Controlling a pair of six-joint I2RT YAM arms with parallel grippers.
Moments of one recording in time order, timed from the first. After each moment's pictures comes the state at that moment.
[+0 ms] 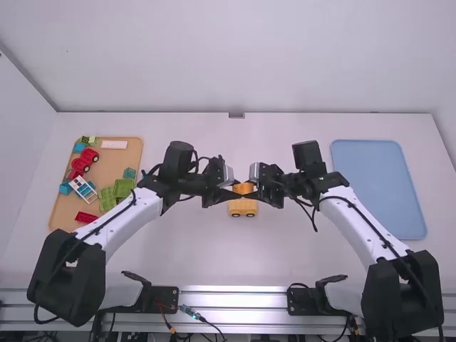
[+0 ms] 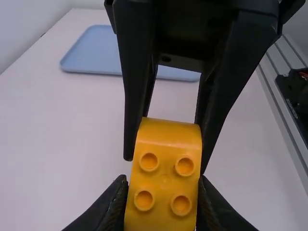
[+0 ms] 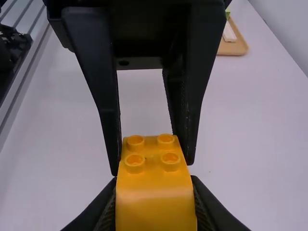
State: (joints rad) left arm -0.34 1.41 0.82 -0.10 0.95 0.63; right arm 0.29 1.38 0.89 -0.48 -0.96 -0.99
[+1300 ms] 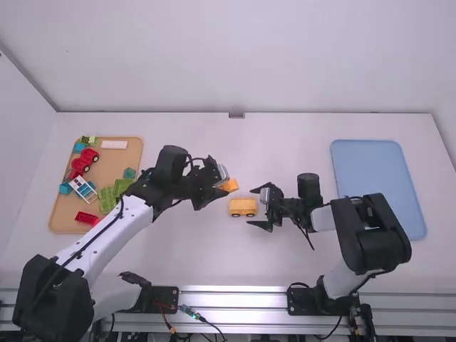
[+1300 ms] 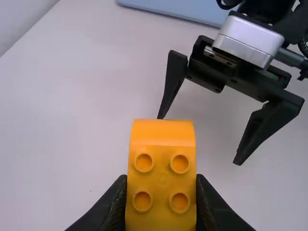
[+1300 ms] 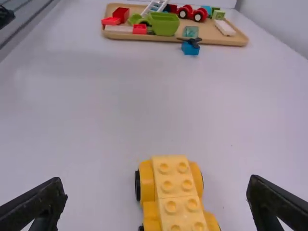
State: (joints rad) left arm -0.34 1.29 0.82 -0.33 0.63 0.59; right arm 0.18 1.76 0.45 0.51 -1.13 -0.89
